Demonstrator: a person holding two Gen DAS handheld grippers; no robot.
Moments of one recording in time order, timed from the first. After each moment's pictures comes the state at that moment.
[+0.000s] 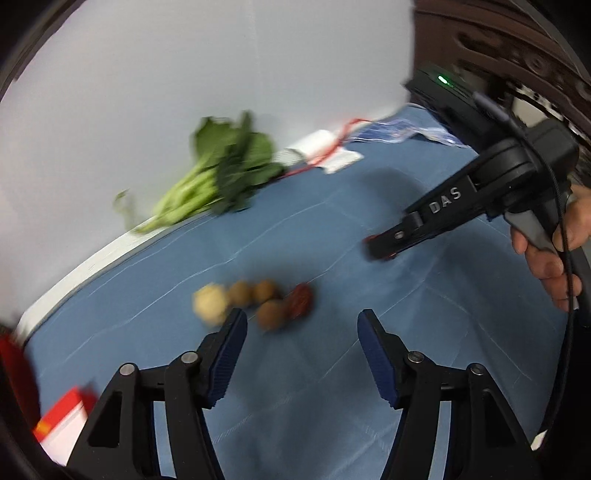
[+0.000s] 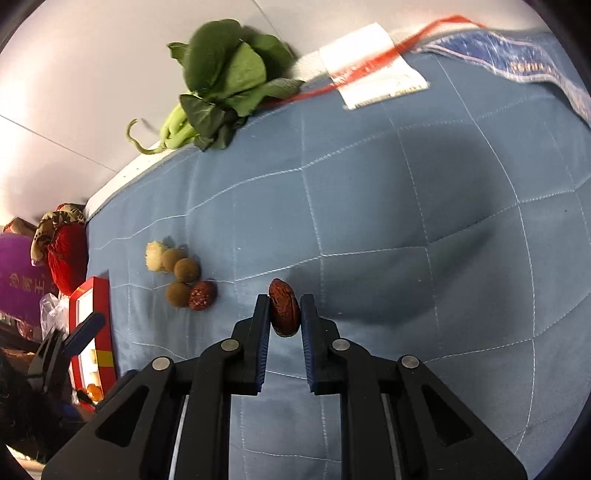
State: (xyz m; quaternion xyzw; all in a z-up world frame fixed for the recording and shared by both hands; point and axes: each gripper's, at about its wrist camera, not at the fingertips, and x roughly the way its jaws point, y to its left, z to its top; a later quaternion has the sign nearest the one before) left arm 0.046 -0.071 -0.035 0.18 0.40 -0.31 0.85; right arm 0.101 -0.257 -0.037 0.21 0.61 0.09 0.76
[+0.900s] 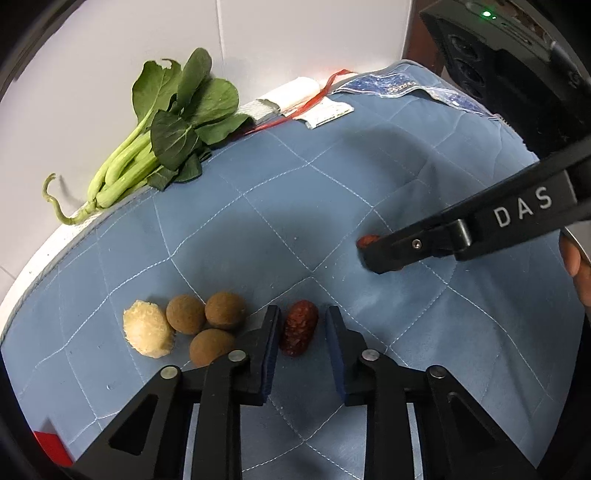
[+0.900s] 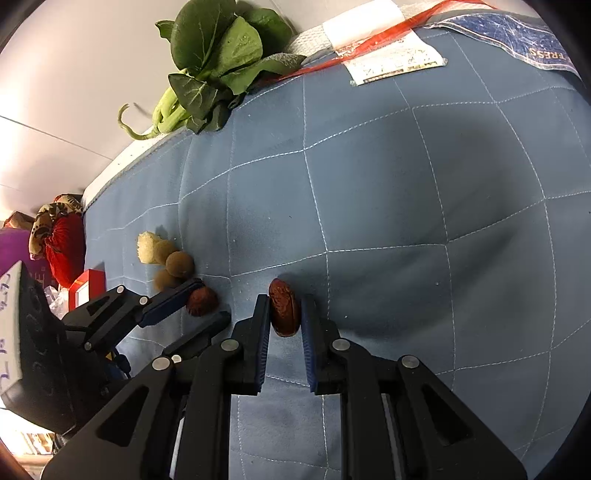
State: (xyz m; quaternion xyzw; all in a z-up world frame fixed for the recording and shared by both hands) left arm 0.085 -0.100 -0.081 0.18 0.47 -0.33 0.80; right arm 0.109 -0.248 -0.053 0.20 0.63 0.10 0.74
